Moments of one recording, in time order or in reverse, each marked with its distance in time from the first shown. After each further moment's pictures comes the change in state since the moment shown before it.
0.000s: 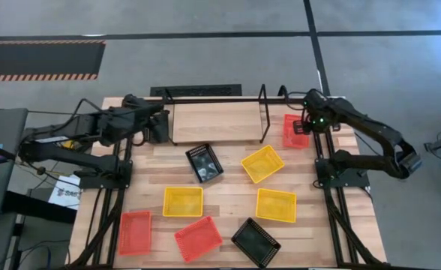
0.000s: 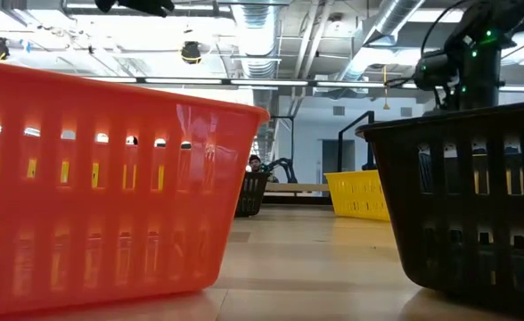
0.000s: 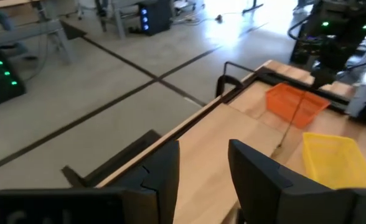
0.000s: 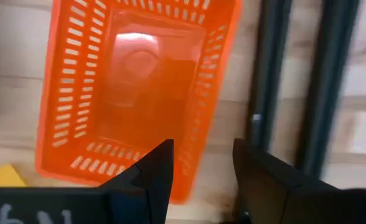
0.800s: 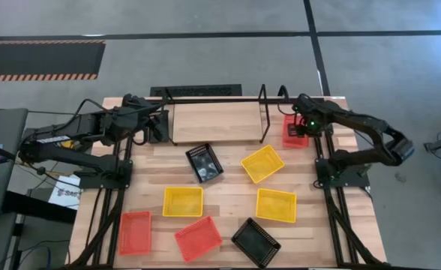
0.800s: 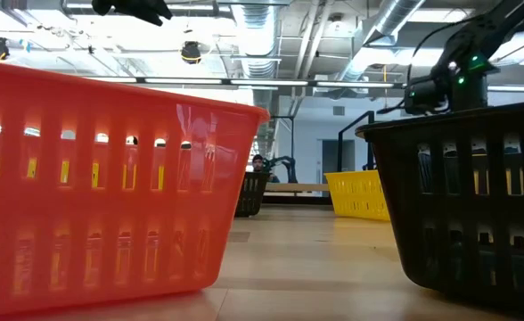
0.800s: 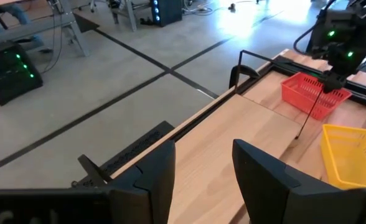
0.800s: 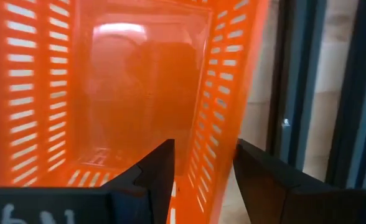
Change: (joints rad) left arm 0.025 0.007 0.000 -0.047 -0.016 -0.009; right arm 0.036 0.174 -0.064 0.134 0.025 0.084
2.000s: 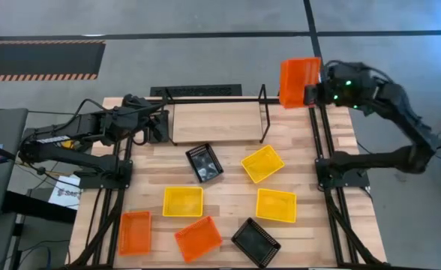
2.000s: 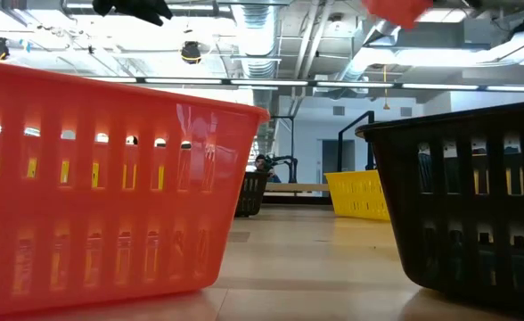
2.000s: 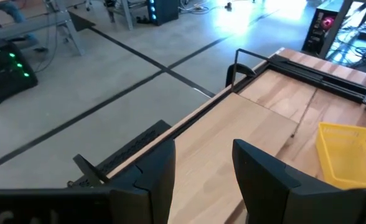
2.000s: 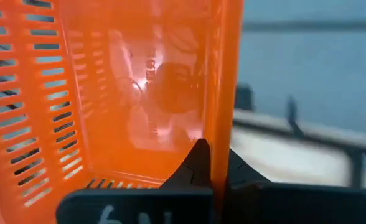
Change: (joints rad) left arm 0.000 0.000 0.000 0.000 0.020 0.000; right arm 0.413 -0.230 0.886 -0.184 0.192 -0.036
